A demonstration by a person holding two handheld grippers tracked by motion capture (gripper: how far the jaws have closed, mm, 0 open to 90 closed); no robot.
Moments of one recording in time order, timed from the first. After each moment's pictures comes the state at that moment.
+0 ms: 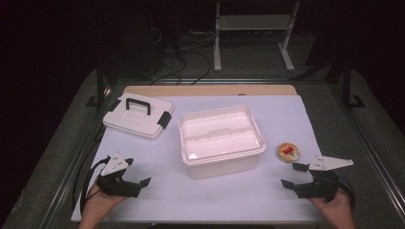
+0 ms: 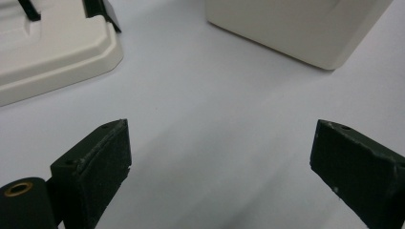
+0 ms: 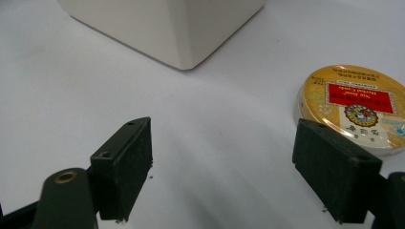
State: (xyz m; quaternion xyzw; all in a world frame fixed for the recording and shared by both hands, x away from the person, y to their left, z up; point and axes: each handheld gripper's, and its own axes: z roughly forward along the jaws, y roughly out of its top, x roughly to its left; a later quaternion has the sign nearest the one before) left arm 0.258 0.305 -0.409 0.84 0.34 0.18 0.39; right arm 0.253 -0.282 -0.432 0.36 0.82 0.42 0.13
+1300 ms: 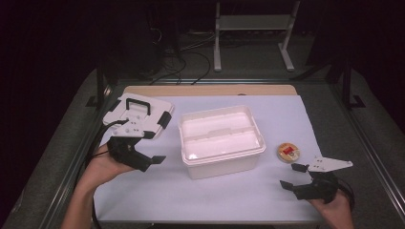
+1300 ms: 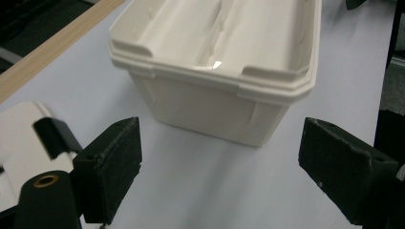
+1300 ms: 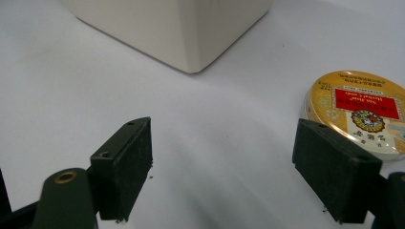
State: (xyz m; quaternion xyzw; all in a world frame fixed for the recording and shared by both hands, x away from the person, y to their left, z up) left arm 0.308 0.244 -0.298 0.89 0.19 0.12 0.39; right arm 0.249 -0.276 -0.429 0.35 0.82 0.43 0.13
